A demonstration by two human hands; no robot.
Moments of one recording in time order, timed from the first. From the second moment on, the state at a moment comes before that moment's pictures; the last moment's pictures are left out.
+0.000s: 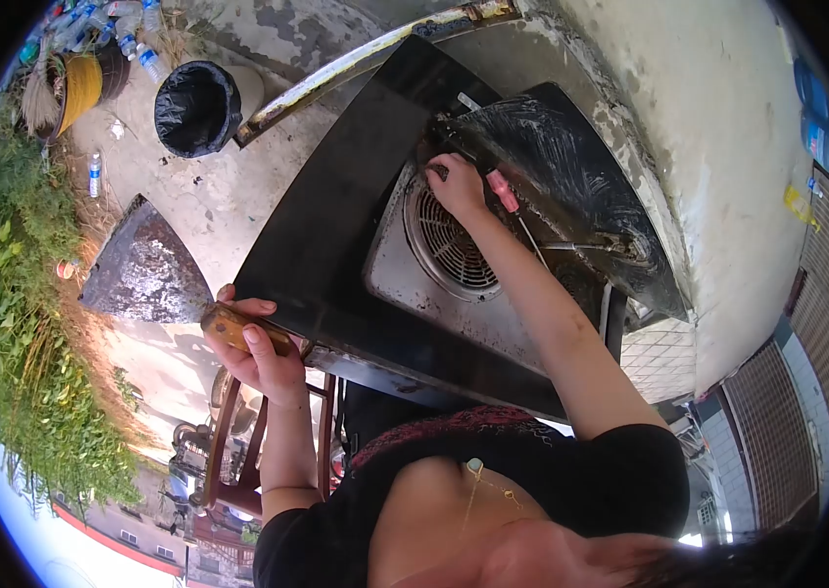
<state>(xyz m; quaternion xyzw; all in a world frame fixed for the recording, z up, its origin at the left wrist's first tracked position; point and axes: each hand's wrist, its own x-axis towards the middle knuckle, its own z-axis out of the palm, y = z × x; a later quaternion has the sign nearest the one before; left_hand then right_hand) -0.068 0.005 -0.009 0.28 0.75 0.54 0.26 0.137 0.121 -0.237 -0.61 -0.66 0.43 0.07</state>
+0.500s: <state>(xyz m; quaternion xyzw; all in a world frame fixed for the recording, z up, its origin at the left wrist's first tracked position) -0.066 0.004 -0.010 0.28 0.74 0.55 0.26 0.131 0.120 -0.225 -0.59 -0.70 0.40 0.03</state>
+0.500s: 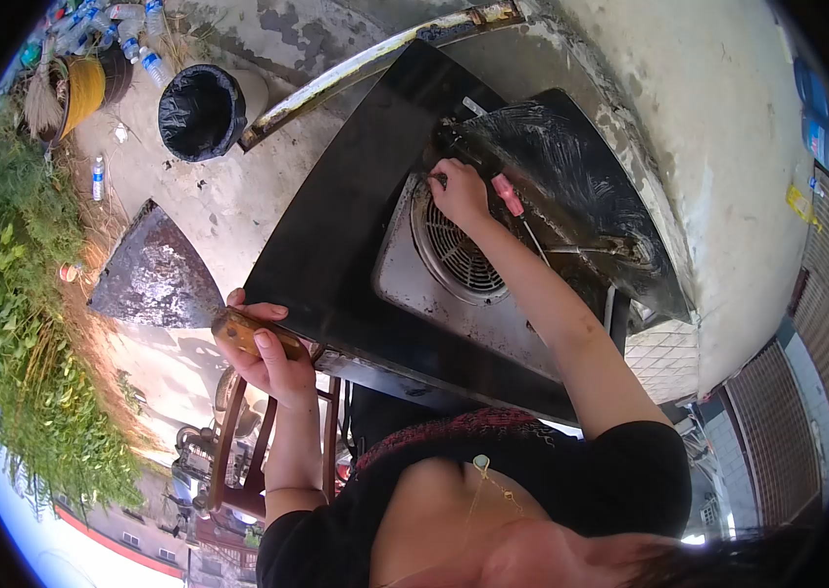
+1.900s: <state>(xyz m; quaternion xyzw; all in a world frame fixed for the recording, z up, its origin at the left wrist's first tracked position) -0.064 0.014 -0.009 0.27 0.76 0.54 0.24 0.104 0.070 -0.174 -0.57 -0.64 0.48 0.21</state>
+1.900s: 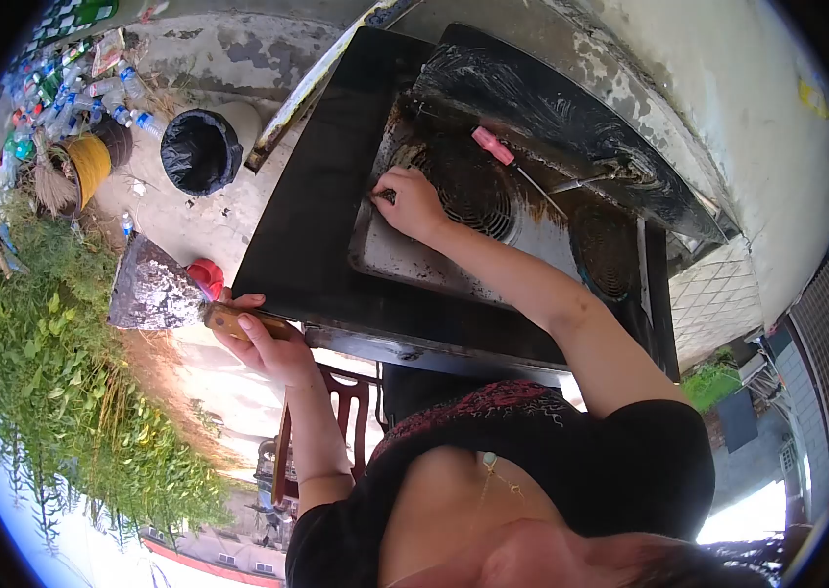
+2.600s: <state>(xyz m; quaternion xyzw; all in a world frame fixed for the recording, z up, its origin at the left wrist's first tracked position) -0.064 0.015 -0.009 0.27 0.75 0.56 0.25 0.115 0.090 -0.158 -0.44 -0.74 0.48 0.18</state>
